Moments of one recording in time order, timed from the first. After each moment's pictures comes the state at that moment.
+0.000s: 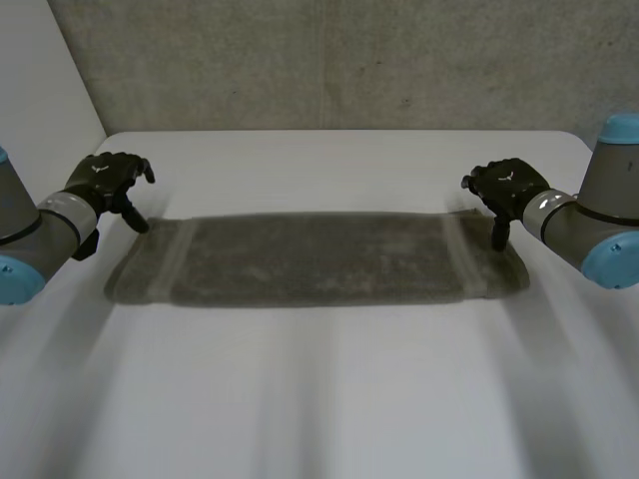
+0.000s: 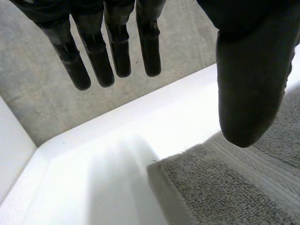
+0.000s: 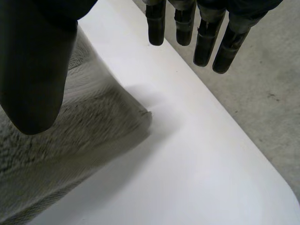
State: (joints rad) left arm 4.68 -2.32 -1.12 3.26 -1.27 3.32; right arm 1.74 -0.64 0.78 0.20 1.30 2.51; left_hand 0.46 0.46 0.47 0.47 0.27; right_hand 0.24 0.23 0.24 0.26 0.06
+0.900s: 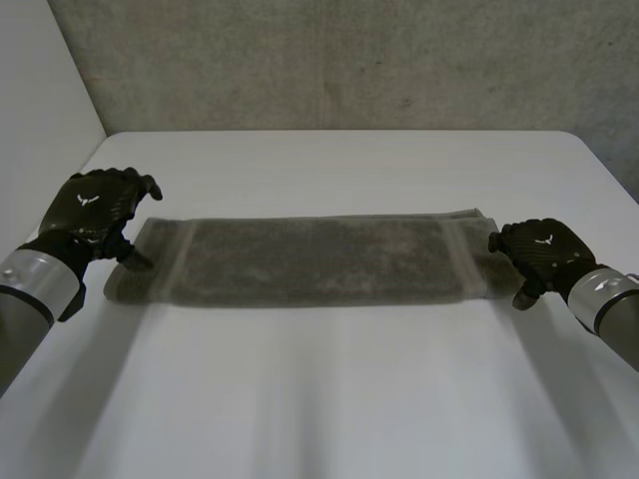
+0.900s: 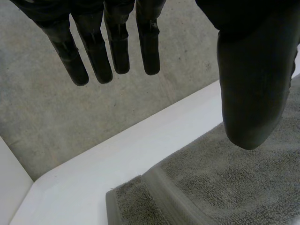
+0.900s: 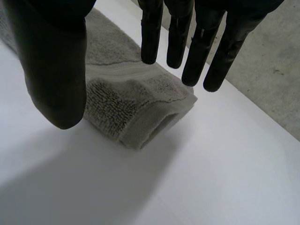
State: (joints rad) left arm 4.66 -1.69 -1.92 3.53 -1.21 3.32; right arm 1.59 -1.11 1.71 -0.23 1.15 2.59; left_hand 0.44 0.43 0.43 0.43 0.22; right_hand 0.48 0.50 0.50 0.50 0.33
